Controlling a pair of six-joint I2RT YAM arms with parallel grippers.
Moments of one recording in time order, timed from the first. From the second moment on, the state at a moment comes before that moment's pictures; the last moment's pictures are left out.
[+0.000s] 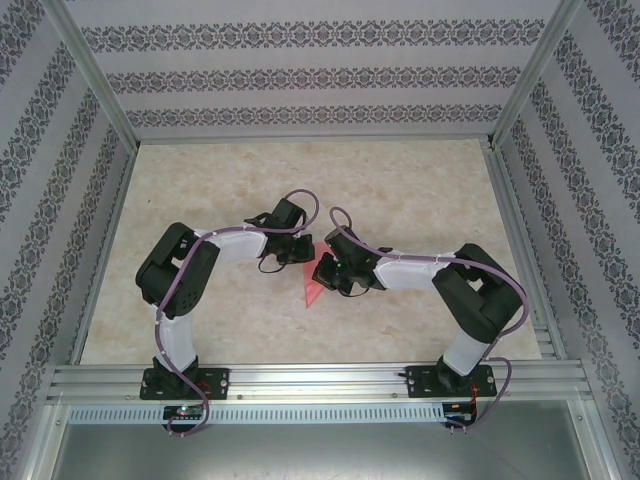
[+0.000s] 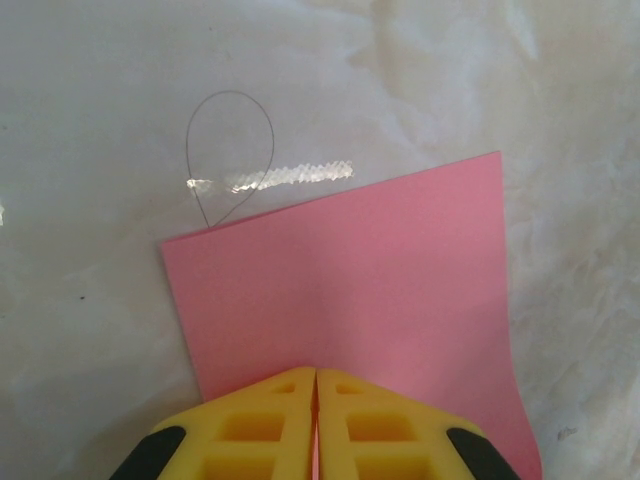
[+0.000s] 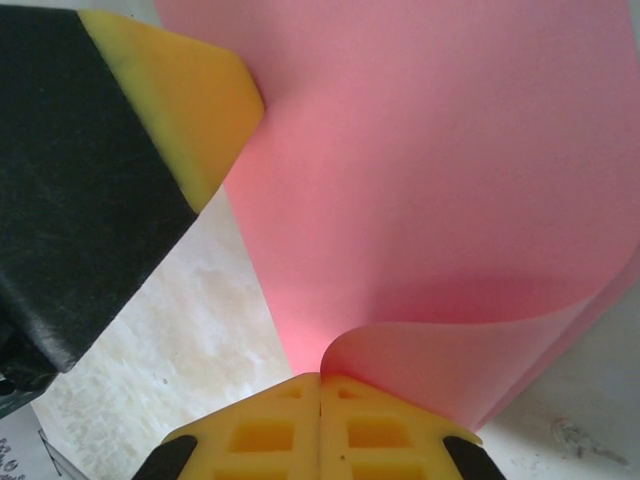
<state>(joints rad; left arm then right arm) -0.58 1.91 1.10 -0.25 0.30 -0.65 0.76 1.71 0.82 -0.07 -0.26 1.15</state>
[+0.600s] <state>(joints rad) -0.58 1.91 1.10 -0.25 0.30 -0.65 0.75 1.74 0.83 -0.02 -0.26 1.15</state>
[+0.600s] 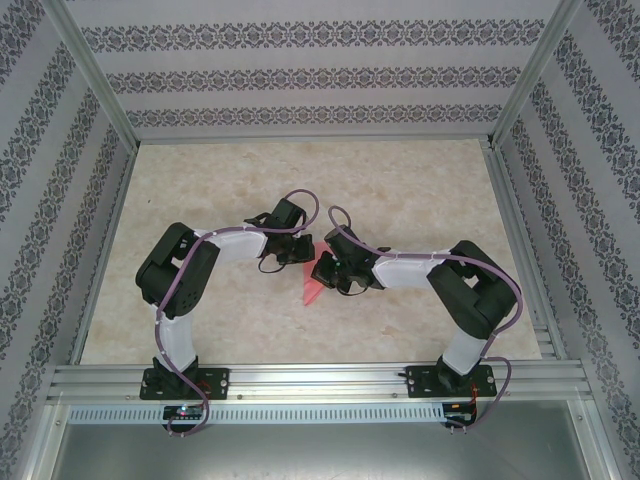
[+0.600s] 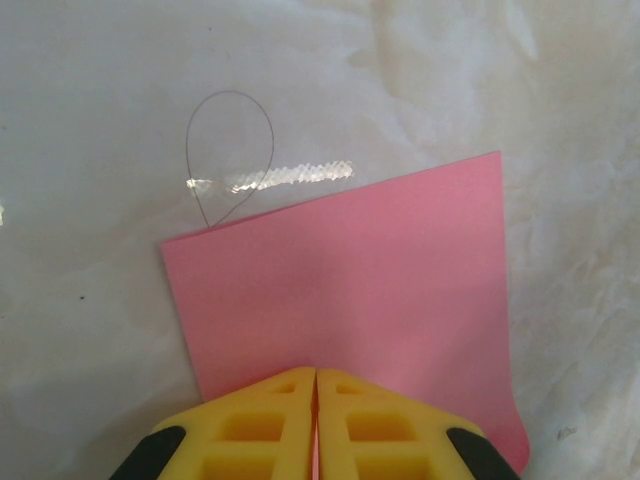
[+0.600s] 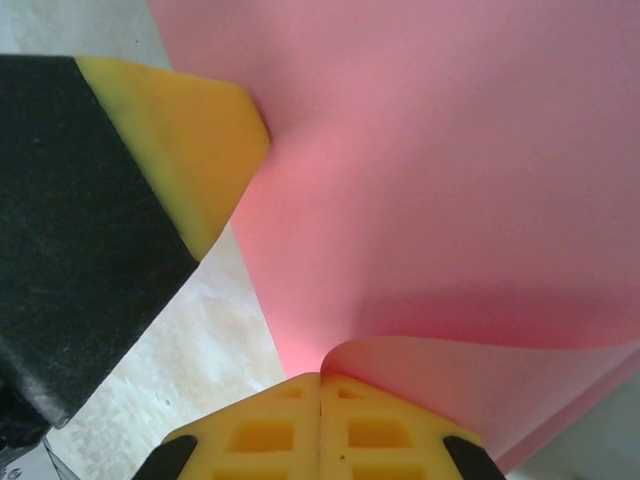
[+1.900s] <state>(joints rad) -0.58 1.92 1.10 -0.25 0.33 -0.65 0.77 1.74 0.86 -0.10 -0.27 1.10</state>
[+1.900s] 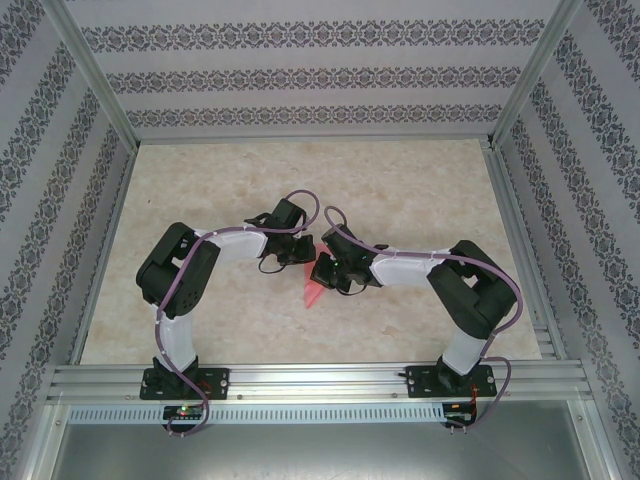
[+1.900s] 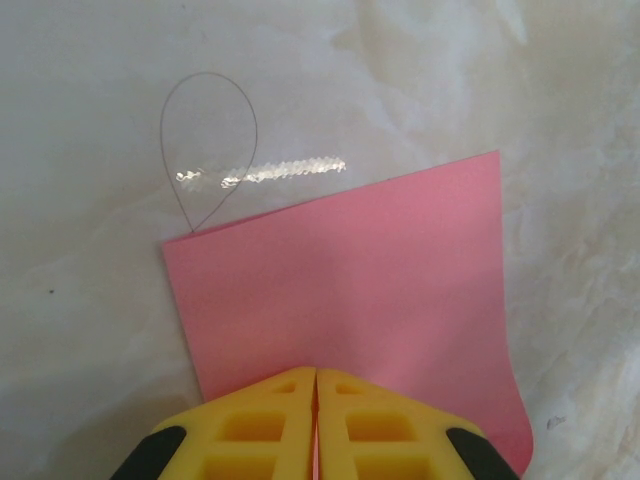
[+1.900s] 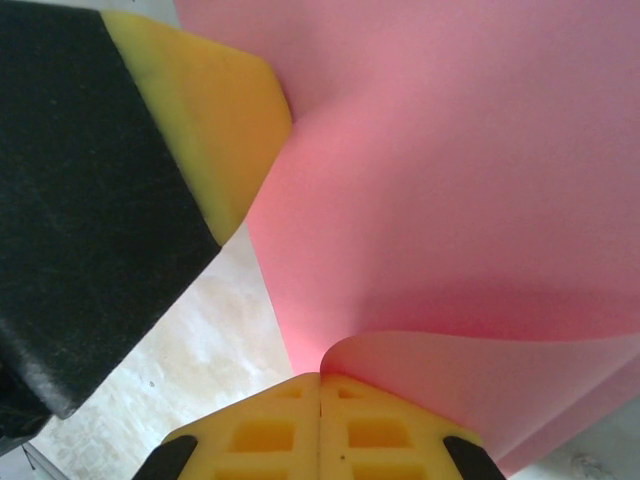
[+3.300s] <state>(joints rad) -0.58 1.92 1.10 -0.24 0.33 -0.65 0.78 1.74 0.86 -0.12 -0.24 1.10</state>
